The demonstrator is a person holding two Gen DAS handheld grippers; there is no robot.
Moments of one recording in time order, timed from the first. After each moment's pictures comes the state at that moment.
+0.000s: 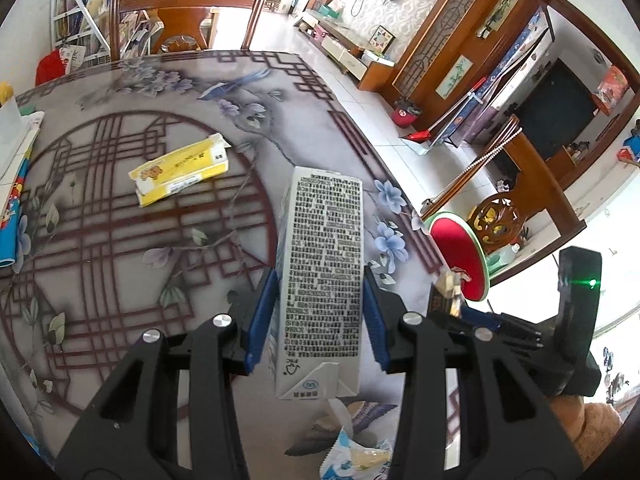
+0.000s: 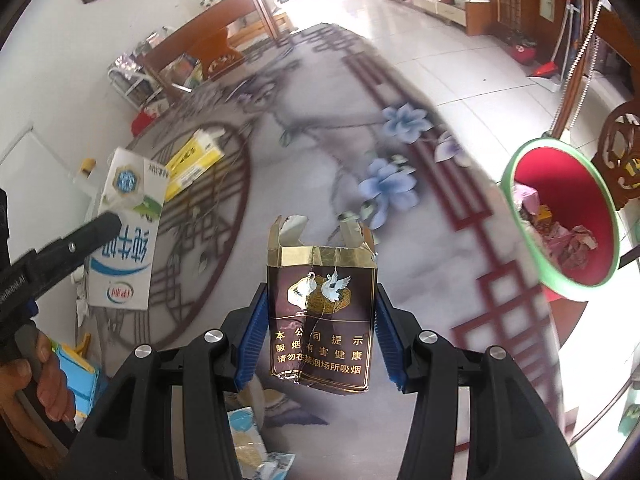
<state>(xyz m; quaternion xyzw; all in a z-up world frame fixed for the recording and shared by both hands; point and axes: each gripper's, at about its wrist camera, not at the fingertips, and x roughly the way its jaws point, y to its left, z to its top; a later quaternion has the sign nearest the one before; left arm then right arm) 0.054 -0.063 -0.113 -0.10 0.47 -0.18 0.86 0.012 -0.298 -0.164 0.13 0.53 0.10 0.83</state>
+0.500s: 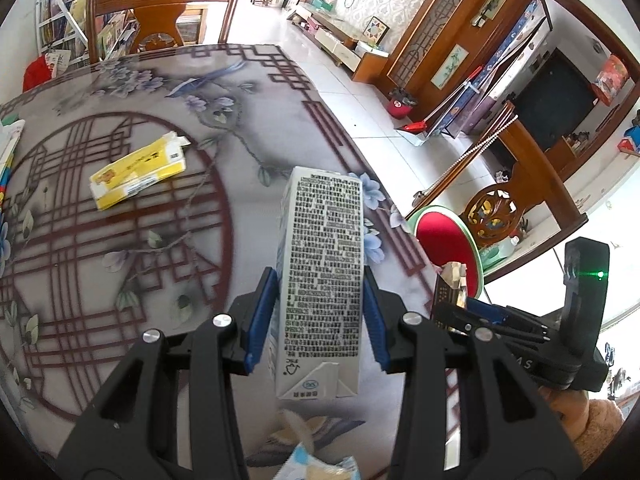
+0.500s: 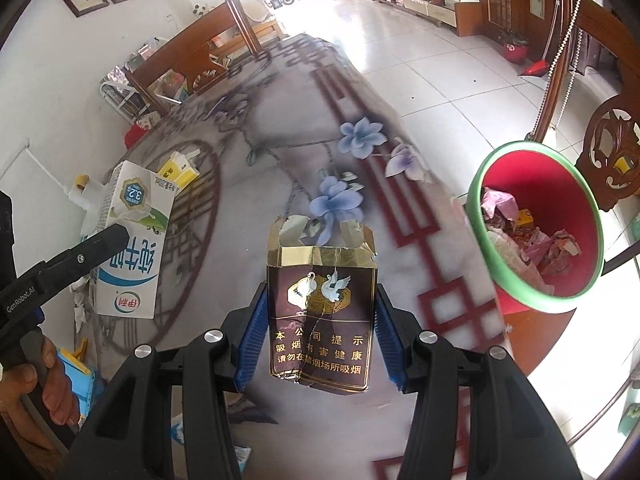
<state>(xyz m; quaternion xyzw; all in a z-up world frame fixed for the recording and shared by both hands) 0.063 -0.115 -0.116 -0.09 0.48 -0.18 0.85 0.016 -0.350 -0.161 0.14 0.52 0.09 0.84</state>
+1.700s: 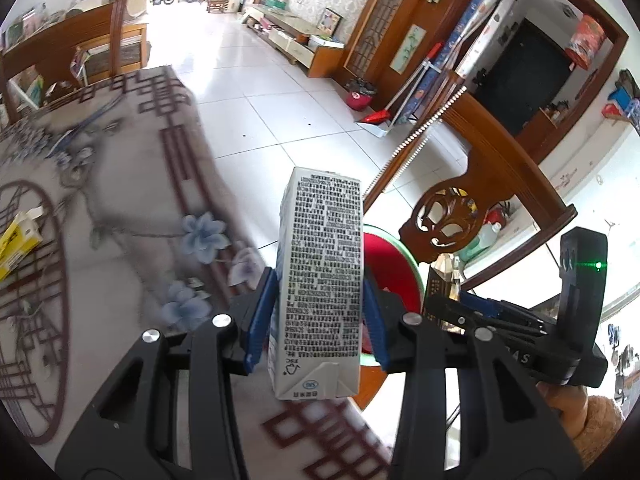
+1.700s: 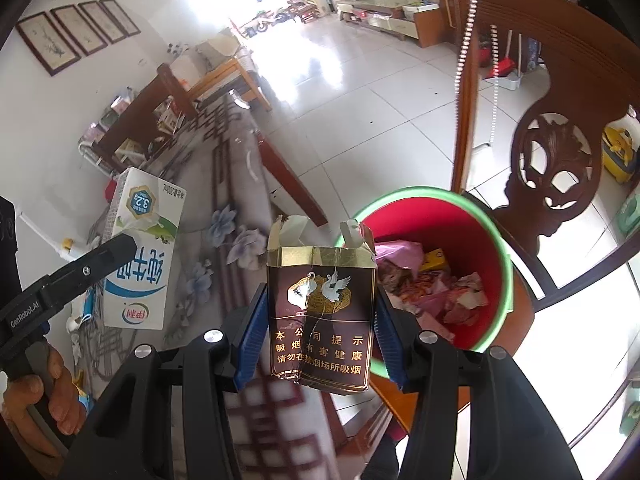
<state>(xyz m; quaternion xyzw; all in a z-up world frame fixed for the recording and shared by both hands) 0.099 -0.328 -0.100 -0.05 0.47 -0.24 0.85 0.041 -0.553 -0.141 0.18 0.49 0.06 0.85</state>
